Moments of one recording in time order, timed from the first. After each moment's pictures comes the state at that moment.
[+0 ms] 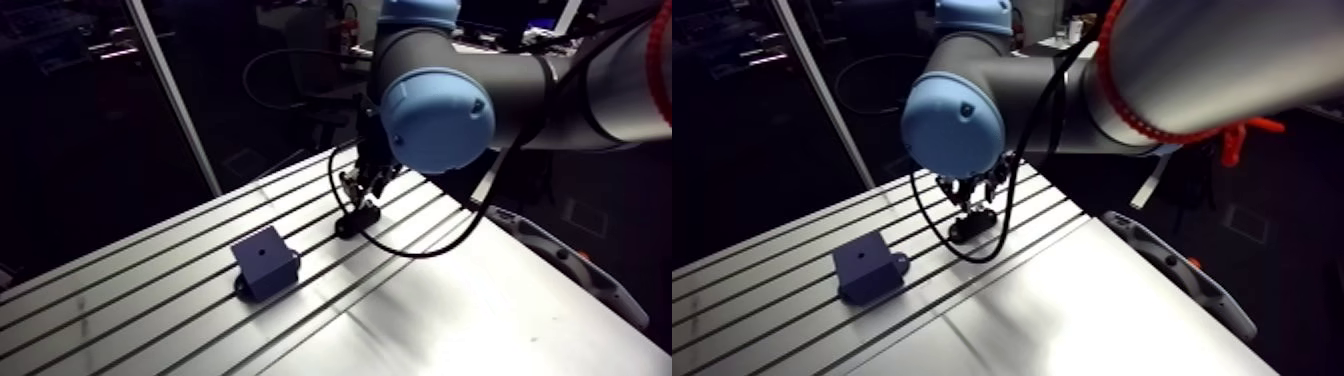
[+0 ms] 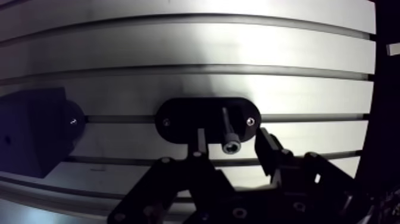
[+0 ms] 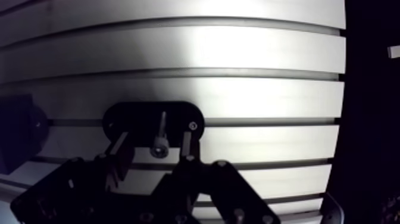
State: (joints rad) arm -0.64 -1.25 2.00 -2.39 -1.50 -2.21
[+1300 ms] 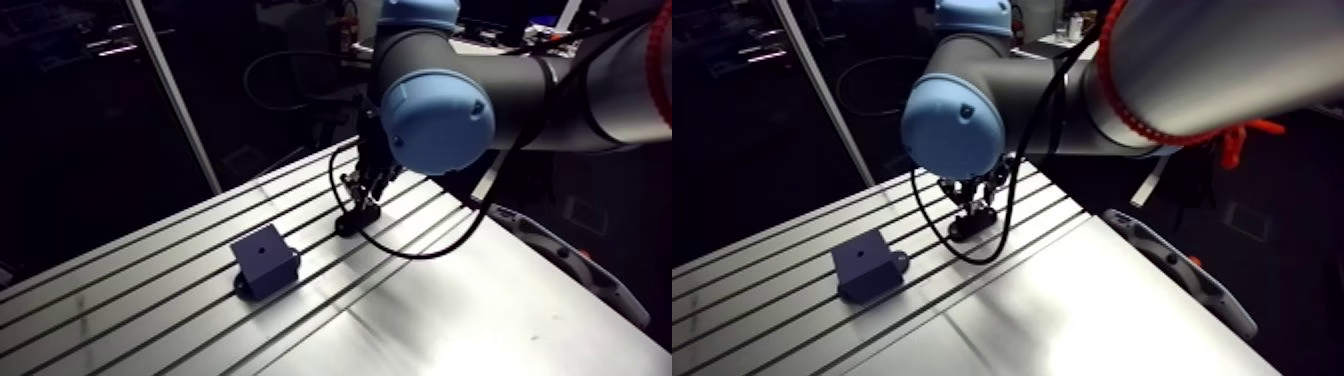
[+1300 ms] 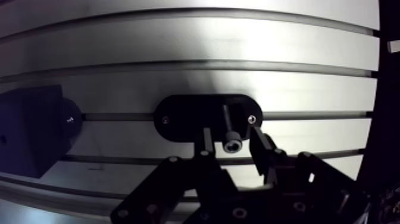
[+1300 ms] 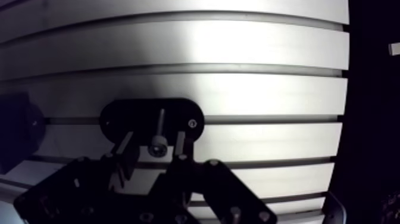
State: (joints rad) arm -0.64 -1.24 2.00 -2.39 -1.51 -2.21
